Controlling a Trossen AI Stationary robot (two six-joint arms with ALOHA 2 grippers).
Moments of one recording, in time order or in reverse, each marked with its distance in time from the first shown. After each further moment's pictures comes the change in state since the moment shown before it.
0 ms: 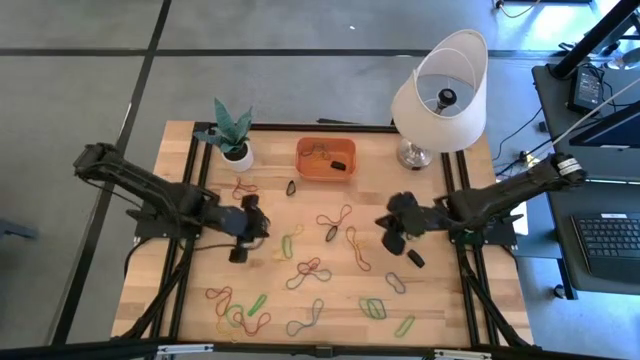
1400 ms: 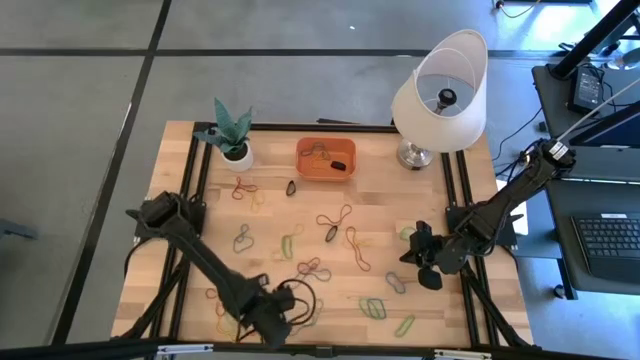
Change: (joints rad) left arm -0.372 0.894 0.784 -0.362 0.128 -0.930; right arm 0.414 -0.115 -0.207 0.035 0.002 0.047
